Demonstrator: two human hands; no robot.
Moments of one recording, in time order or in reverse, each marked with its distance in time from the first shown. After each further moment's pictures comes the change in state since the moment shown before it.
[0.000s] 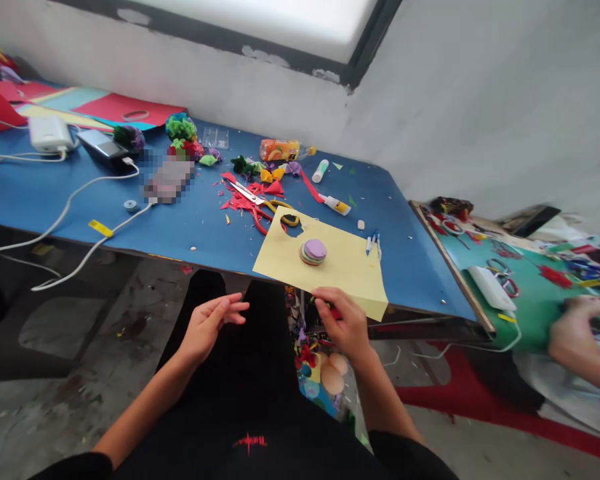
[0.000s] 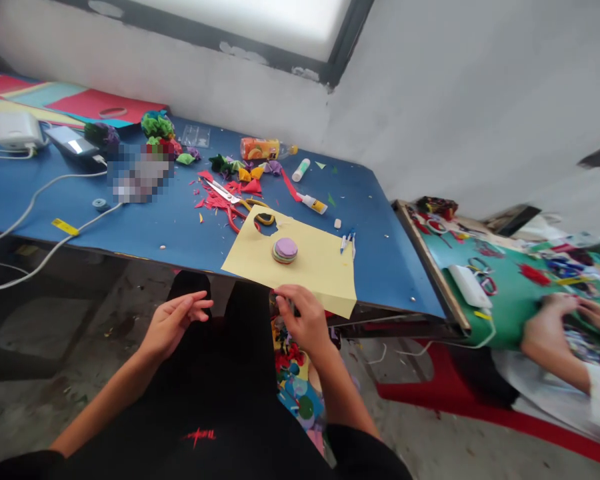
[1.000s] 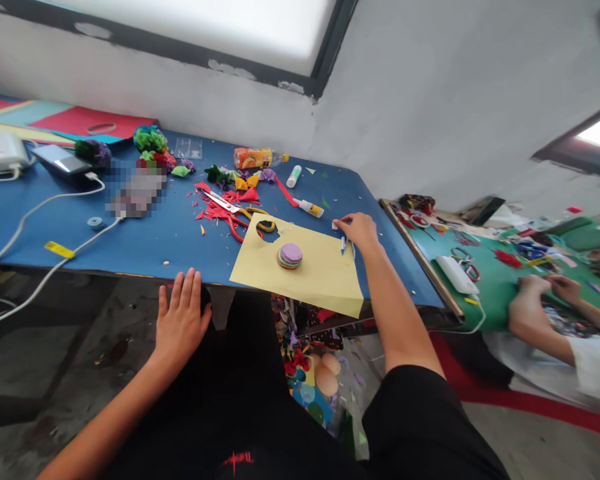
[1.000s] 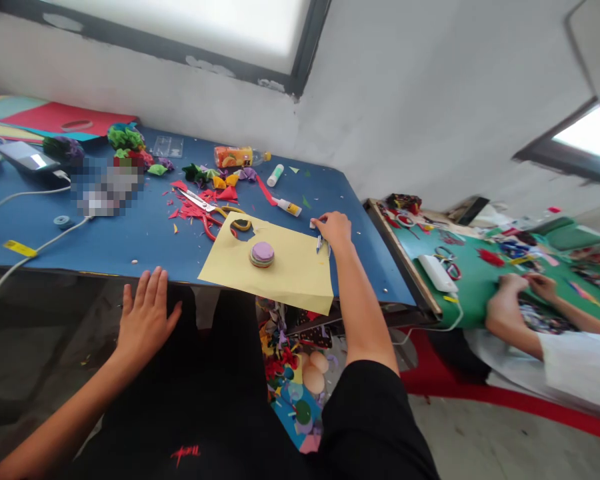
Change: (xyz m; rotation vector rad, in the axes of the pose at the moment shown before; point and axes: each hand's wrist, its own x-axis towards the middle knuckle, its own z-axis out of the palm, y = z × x) left_hand 0.026 0.000 -0.011 1.654 0.257 0.782; right_hand 0.152 0.188 -0.068 -0.640 -0.157 0.614
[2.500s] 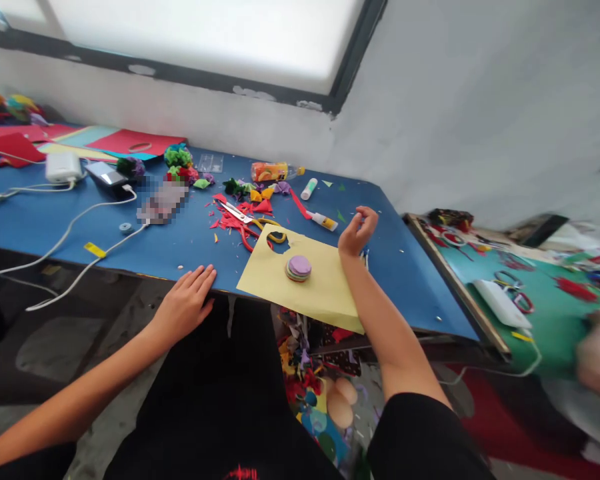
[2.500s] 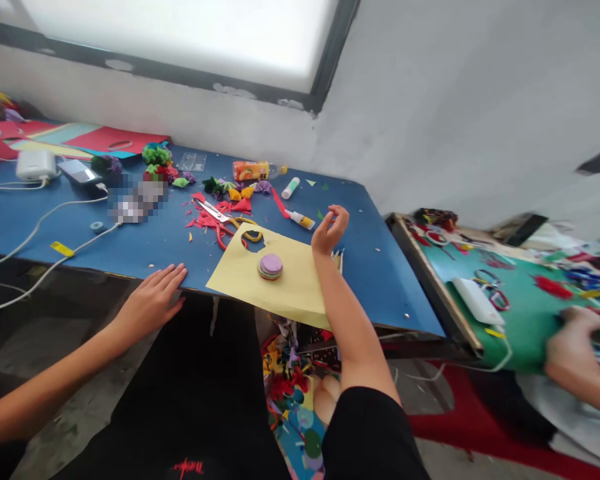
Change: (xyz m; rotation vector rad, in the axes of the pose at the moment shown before) left_hand 0.041 -0.027 -0.018 0.155 -0.078 0.343; right_hand 0.012 -0.053 0.046 0.742 0.774 -0.058
